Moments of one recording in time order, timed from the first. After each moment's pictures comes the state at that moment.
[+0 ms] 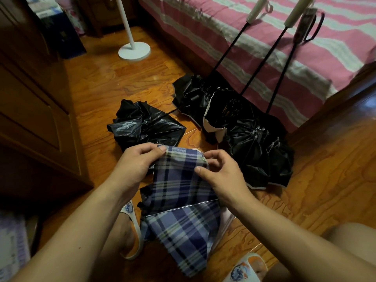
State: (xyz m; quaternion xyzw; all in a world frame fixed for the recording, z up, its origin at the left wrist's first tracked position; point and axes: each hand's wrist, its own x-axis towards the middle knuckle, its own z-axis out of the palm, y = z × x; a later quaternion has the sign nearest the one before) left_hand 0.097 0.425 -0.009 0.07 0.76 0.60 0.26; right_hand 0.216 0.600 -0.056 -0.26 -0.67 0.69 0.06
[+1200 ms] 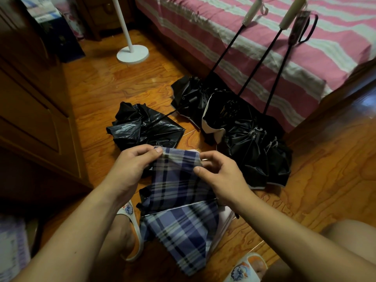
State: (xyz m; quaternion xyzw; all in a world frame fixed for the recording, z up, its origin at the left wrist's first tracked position) left_hand 0.104 0.420 0.002 0.08 0.74 0.61 0.27; right_hand 0.221 0.603 -0.042 -0.19 -0.69 0.70 0.05
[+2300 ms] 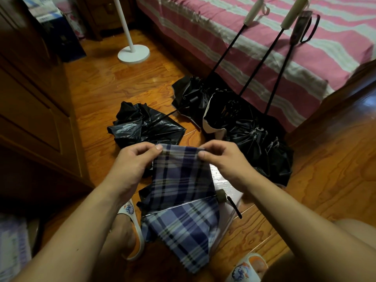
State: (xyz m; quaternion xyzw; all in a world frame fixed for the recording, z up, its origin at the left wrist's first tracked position) left_hand 0.098 0.415 -0.005 0.06 0.75 0.61 0.26; right_hand 0.186 0.636 -0.056 -0.16 -0.70 0.69 0.03
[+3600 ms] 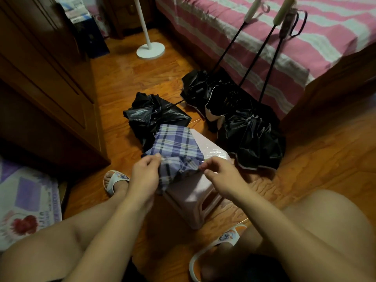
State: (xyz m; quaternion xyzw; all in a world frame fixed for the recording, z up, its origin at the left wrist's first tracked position) left_hand 0.257 0.421 0.001 -0.14 0.79 0.57 0.16; right_hand 0.319 0.604 -0.051 -0.22 -0.79 0.58 -0.05
